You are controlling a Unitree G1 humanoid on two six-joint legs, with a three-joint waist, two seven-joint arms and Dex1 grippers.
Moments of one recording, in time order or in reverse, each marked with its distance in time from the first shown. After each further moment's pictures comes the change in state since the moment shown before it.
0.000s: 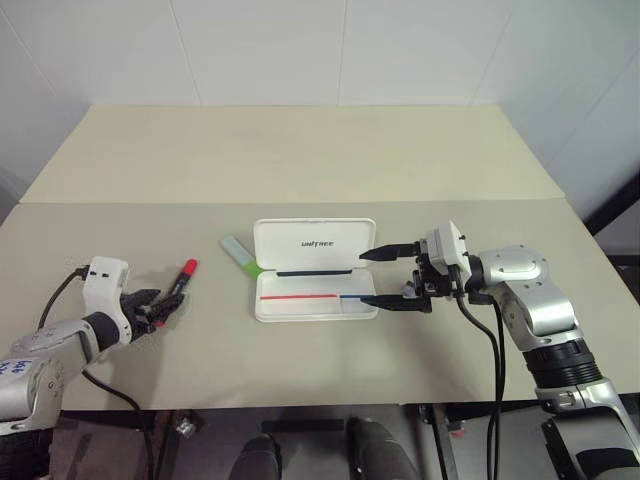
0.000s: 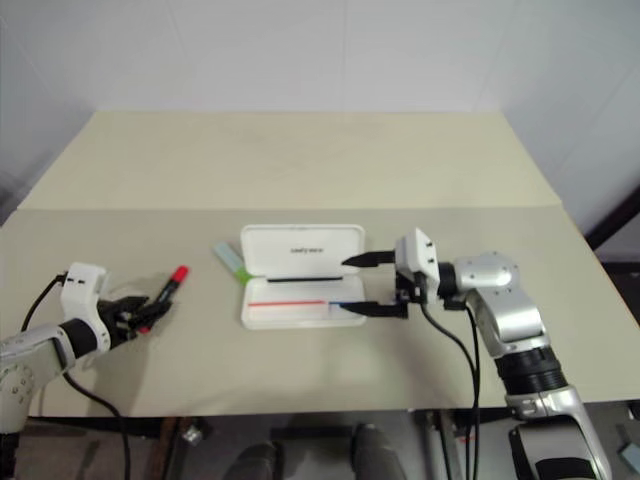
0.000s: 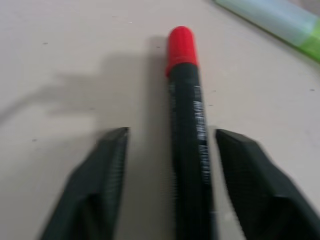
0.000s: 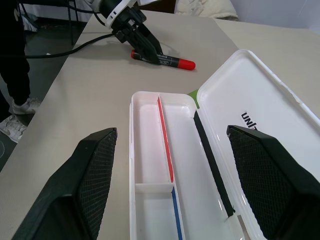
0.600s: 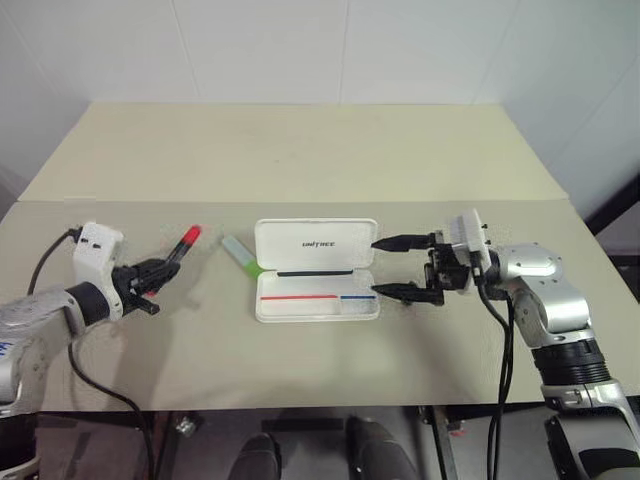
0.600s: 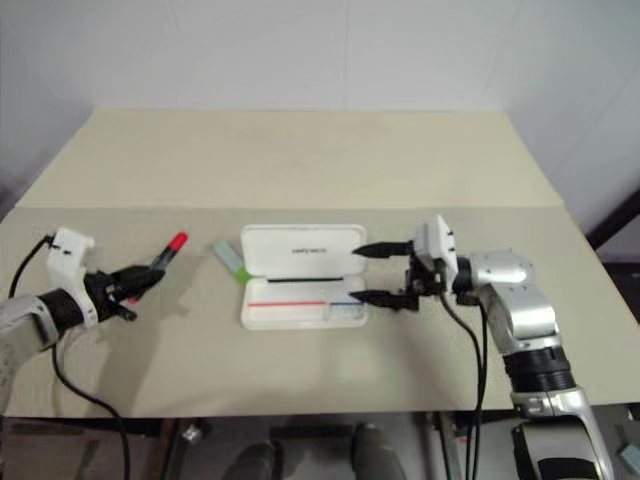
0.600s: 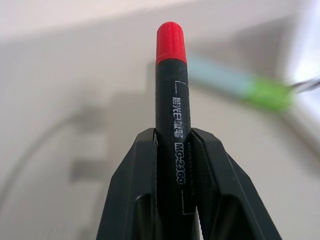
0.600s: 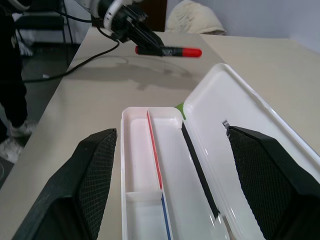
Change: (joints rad) left arm -0.082 0.107 0.033 -0.138 -0.018 -0.058 -0.196; right arm 0.002 -0.013 -0.094 0.042 0.087 0.060 0.037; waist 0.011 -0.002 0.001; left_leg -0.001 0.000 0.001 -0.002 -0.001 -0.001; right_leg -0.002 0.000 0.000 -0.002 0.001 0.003
